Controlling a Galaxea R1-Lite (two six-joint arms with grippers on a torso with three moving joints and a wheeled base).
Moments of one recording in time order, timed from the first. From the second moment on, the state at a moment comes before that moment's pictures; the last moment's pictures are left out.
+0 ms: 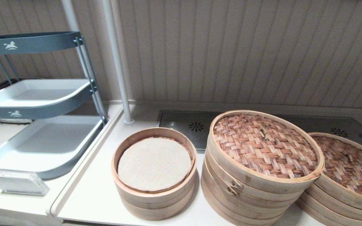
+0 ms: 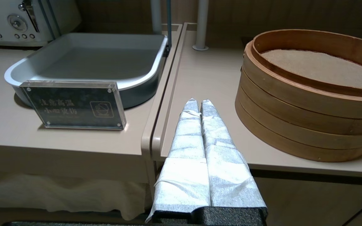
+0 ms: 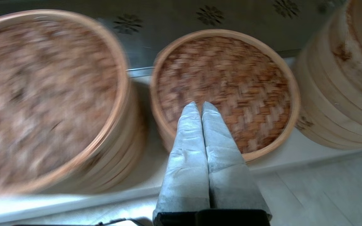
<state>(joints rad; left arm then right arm) 0.00 0.00 0.00 -0.06 -0.01 0.01 -0.24 1.02 -1.13 0.53 -0.01 0.01</state>
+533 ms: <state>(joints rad) 0.00 0.00 0.00 -0.06 -0.01 0.00 -0.43 1.43 -1.36 0.64 0.00 -0.07</state>
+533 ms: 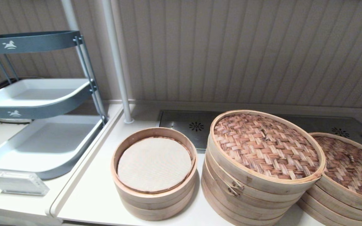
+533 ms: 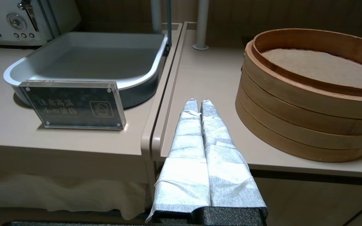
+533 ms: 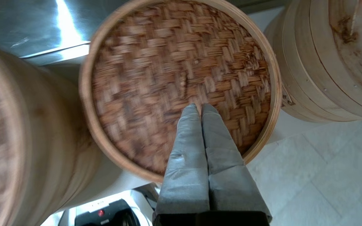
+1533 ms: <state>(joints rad) 0.00 0.00 0.00 -0.06 -0.01 0.00 -0.51 1.64 -1.25 0.61 0.12 -0.07</state>
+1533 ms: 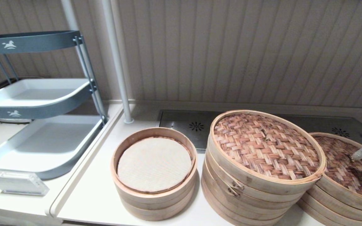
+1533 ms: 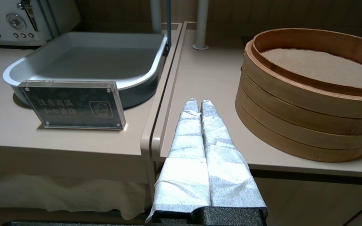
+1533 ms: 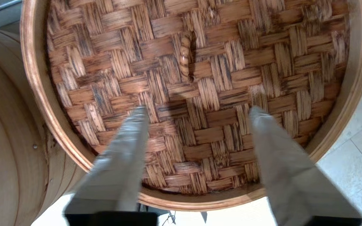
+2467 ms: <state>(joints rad) 0.00 0.00 0.00 -0.06 -0.01 0.00 -0.51 1.72 -1.19 0.46 0.12 -0.07</state>
